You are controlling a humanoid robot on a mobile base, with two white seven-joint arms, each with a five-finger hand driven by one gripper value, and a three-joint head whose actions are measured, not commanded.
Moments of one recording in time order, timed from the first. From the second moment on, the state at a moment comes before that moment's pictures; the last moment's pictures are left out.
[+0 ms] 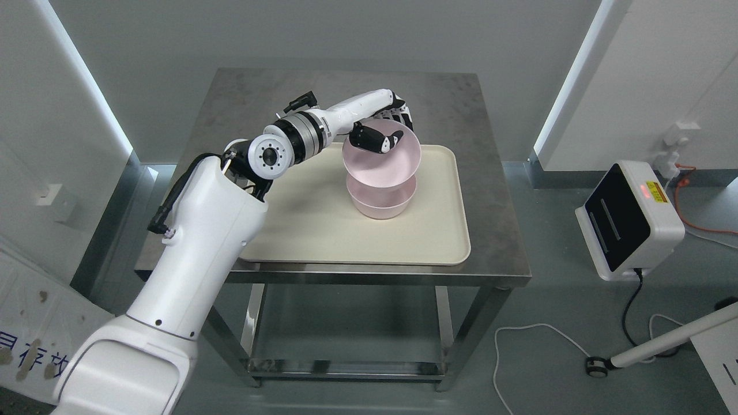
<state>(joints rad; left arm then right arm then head) -1.06 0.03 -0.41 -1.02 -0.51 -0.06 -0.57 0.05 0.00 0.00 -0.05 0.00 -0.19 0.00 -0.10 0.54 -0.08</state>
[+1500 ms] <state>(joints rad) -0.89 0.00 -0.23 -1.19 -0.13 -0.03 -0.53 0.05 0.00 0.00 -0.05 0.00 -0.19 0.00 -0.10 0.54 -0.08</state>
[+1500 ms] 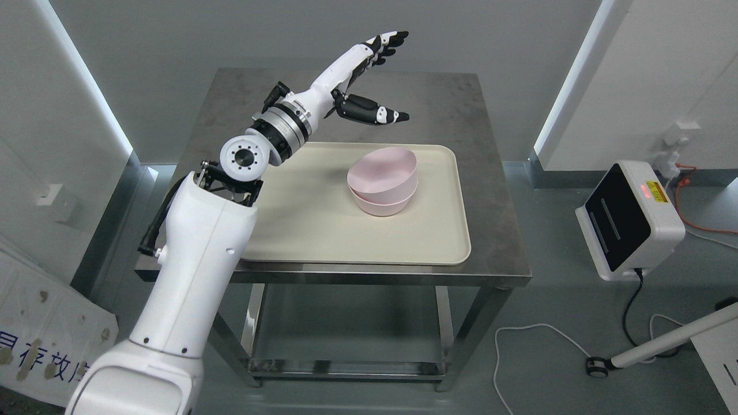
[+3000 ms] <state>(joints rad) -0.74 0.04 -0.36 -1.45 -0.73 -0.01 -0.72 0.05 0.00 0.00 -0.05 0.00 -0.19 0.00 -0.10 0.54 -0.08</state>
